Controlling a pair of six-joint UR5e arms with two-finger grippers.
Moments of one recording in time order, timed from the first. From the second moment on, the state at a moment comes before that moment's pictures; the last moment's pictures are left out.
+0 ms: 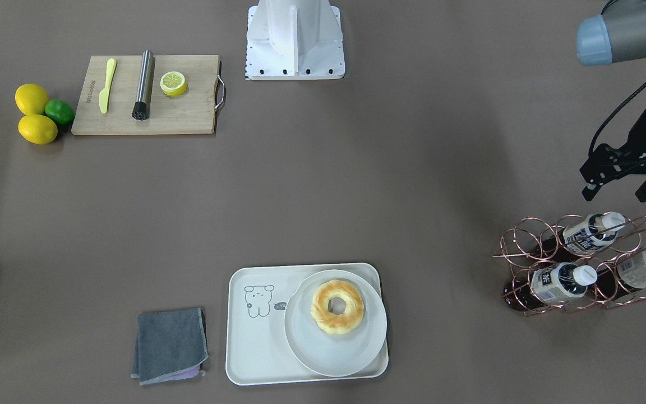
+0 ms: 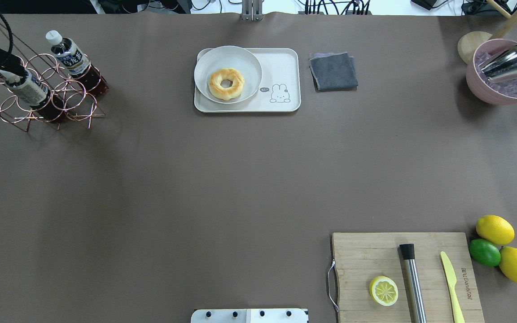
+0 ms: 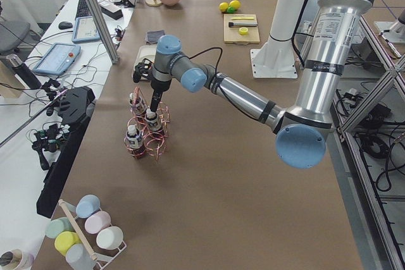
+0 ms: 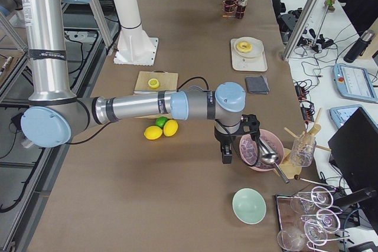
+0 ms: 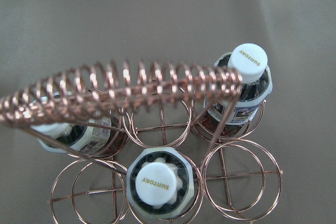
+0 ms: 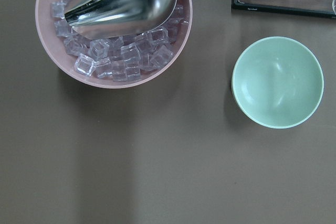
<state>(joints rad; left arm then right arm) -1.18 -1.77 -1.84 -1.78 -2.08 -0.63 1.61 -1.52 1.70 -1.68 2.31 -0.05</state>
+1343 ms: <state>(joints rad) -1.18 -1.76 -1.72 -1.96 -2.08 -0.63 1.61 -1.52 1.69 -1.68 2.31 -0.05</state>
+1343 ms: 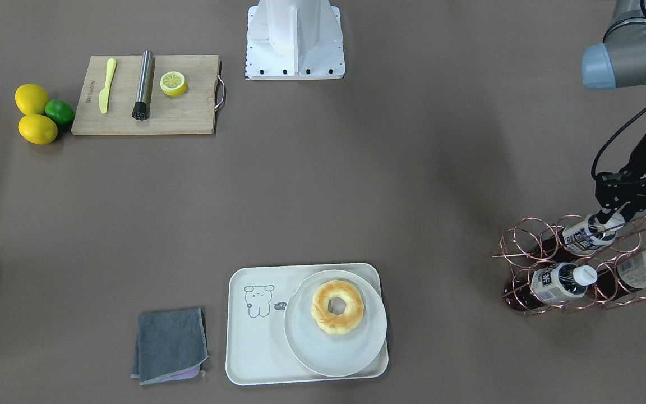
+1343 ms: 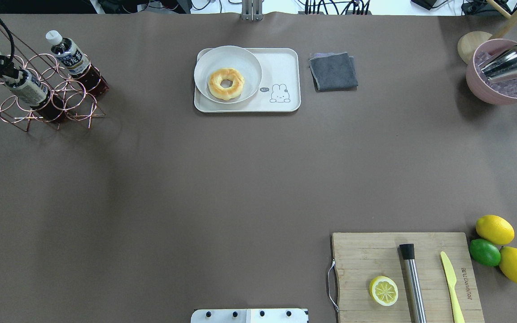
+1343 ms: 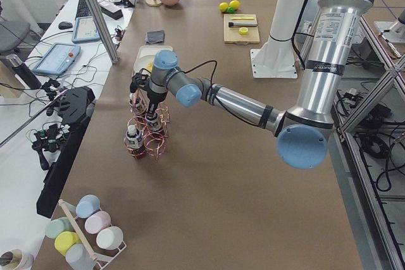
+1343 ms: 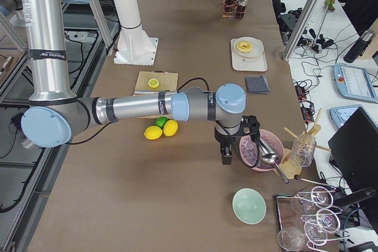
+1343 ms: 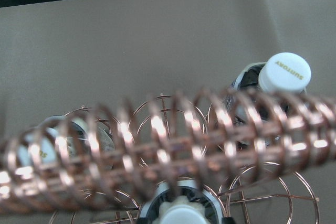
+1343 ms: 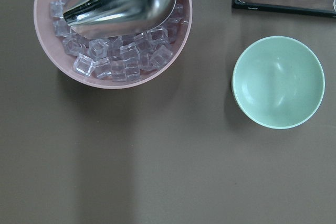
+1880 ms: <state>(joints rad) -1.19 -1.76 -1.75 -1.95 -2.09 -0.63 1.61 -1.53 1.69 -1.68 2.31 -0.05</state>
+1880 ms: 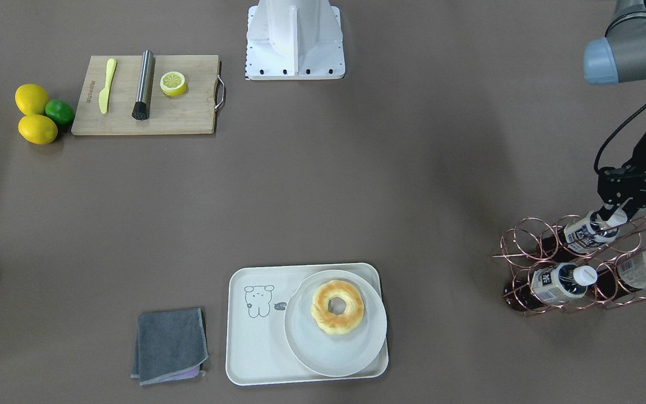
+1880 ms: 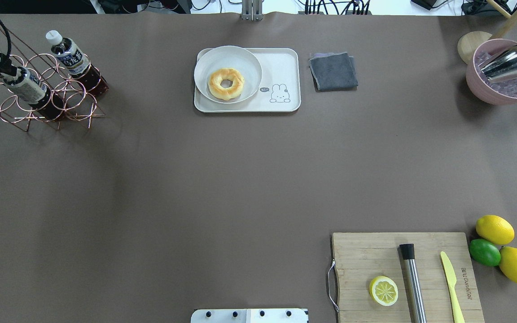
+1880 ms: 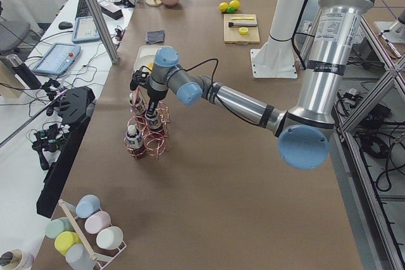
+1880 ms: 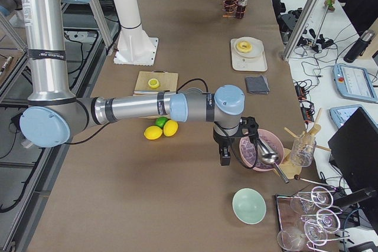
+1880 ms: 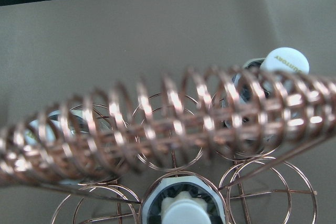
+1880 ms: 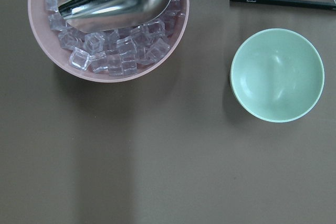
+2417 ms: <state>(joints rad) -1.26 -1.80 -1.79 -1.84 -2.13 -0.62 1.61 -1.54 1.69 -1.68 2.31 -0.05</state>
